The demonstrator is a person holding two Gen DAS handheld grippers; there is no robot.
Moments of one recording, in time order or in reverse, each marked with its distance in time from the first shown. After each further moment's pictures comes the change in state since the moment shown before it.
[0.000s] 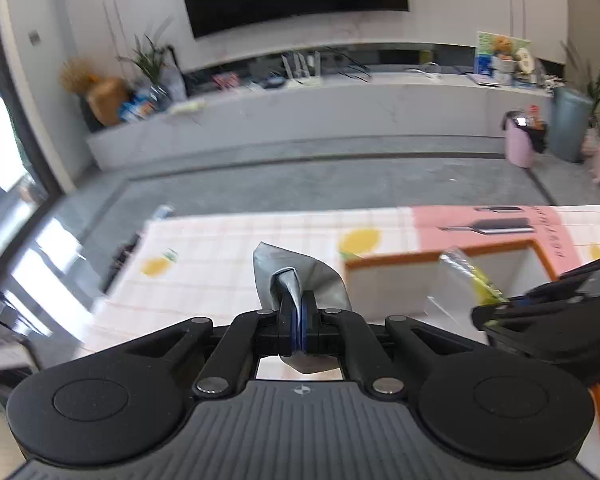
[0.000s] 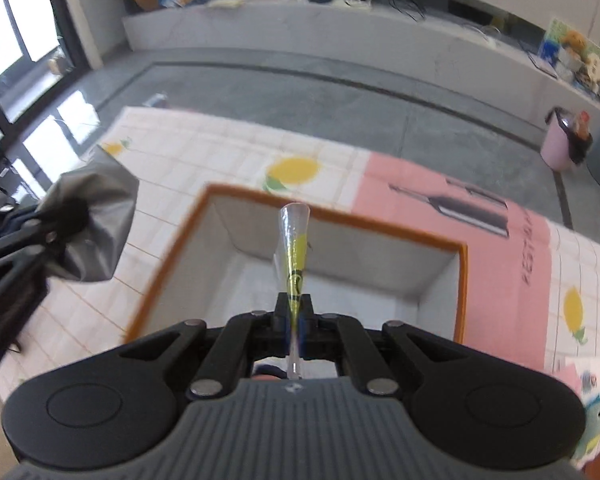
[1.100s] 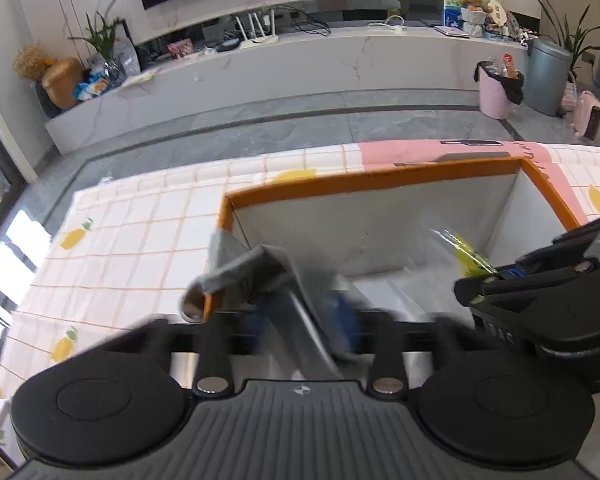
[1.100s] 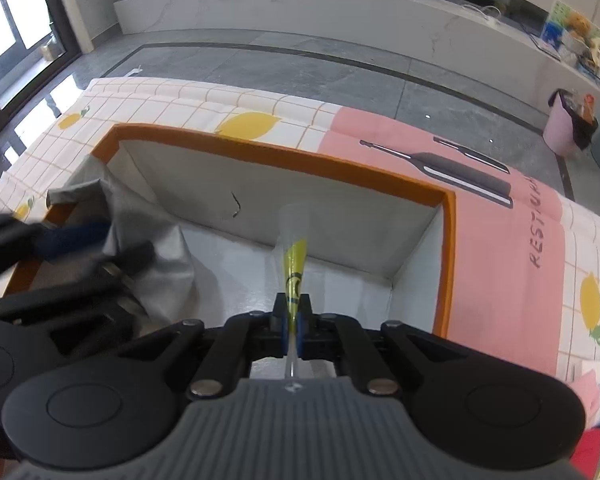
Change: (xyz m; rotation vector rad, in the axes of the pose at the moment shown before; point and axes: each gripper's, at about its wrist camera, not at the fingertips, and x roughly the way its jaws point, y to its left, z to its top) left arm 0.078 -0.041 -0.041 0.056 0.106 -0.120; right arm 0.059 -0.057 -0.022 -0.008 0.028 0.003
